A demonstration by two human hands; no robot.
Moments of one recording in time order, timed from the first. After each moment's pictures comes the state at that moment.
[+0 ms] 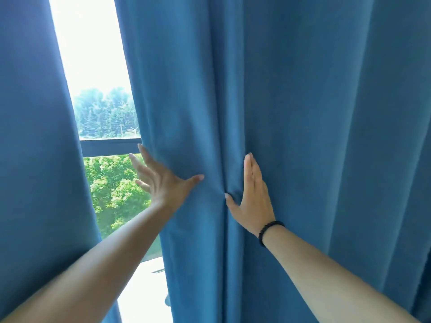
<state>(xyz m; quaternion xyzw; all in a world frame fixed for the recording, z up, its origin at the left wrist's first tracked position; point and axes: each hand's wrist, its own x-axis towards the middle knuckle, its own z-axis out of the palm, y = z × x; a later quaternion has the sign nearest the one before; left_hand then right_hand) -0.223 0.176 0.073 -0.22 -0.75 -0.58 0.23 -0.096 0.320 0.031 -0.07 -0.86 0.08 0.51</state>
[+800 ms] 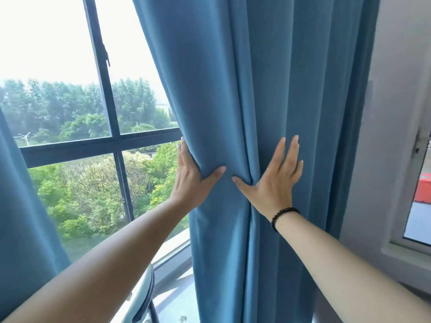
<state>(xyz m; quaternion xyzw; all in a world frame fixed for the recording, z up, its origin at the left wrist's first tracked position) -0.187 0.279 0.062 -0.57 -0.61 -0.54 0.11 -0.019 0.354 0.038 -0.40 -0.71 -0.05 0.57</state>
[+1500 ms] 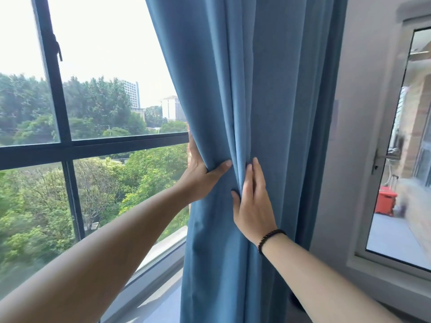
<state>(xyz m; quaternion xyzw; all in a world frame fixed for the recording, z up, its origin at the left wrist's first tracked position) -0.143 0.418 0.095 -0.66 -0.57 -0.49 0.00 0.006 0.453 0.020 -0.26 -0.74 -0.18 0.59</state>
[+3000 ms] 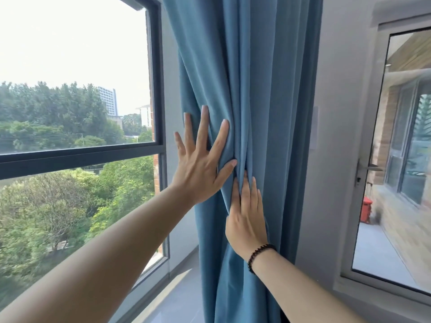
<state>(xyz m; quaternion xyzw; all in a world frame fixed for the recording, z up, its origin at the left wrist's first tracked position) -0.083 0.650 0.122 -0.67 -0.51 -0.36 0.40 0.041 0.691 0.007 -0.44 -0.75 -0.25 0.43</state>
